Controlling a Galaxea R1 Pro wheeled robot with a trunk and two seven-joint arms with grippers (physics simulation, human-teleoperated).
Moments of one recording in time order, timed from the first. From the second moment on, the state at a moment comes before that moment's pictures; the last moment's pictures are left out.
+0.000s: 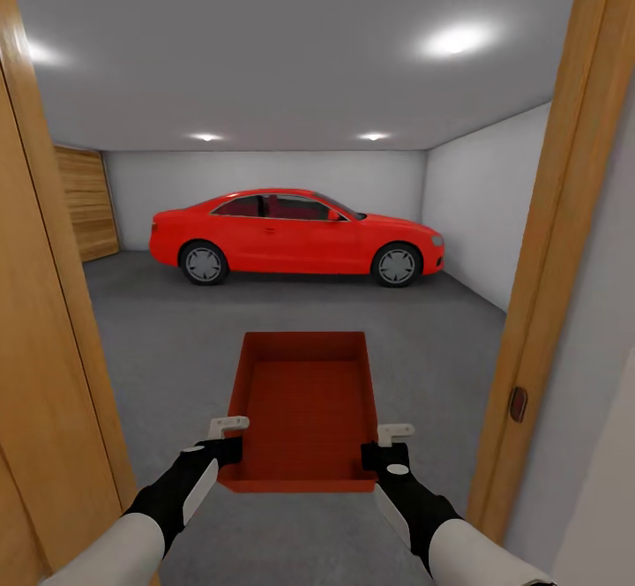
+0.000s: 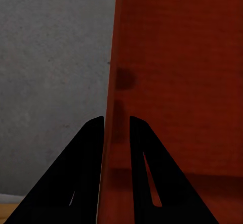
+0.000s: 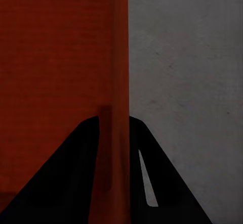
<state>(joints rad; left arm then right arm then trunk) -0.63 -0.01 -0.12 -0.50 0.21 0.27 0.11 -0.65 0.15 0.26 -0.34 -0.16 0.01 -0.28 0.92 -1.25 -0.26</state>
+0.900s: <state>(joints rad) -0.63 -0.01 -0.12 -0.50 0.21 0.27 0.11 -0.65 0.14 0.26 -0.34 -0.16 0.00 -0.28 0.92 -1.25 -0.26</state>
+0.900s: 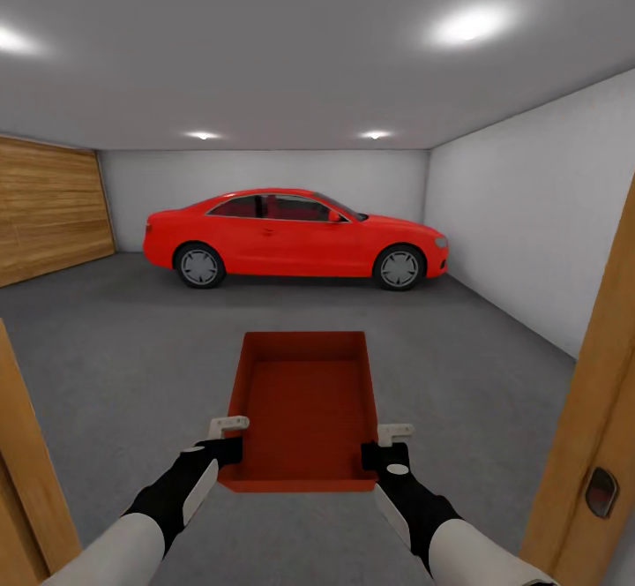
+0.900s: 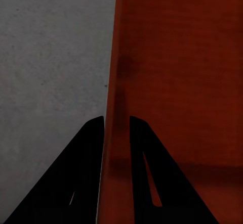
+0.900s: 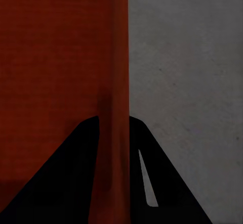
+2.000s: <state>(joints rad) -0.63 -0.01 -0.11 -0.50 0.21 0.27 0.11 -0.65 0.14 0.26 -0.34 -0.16 0.00 -0.28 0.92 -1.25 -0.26</state>
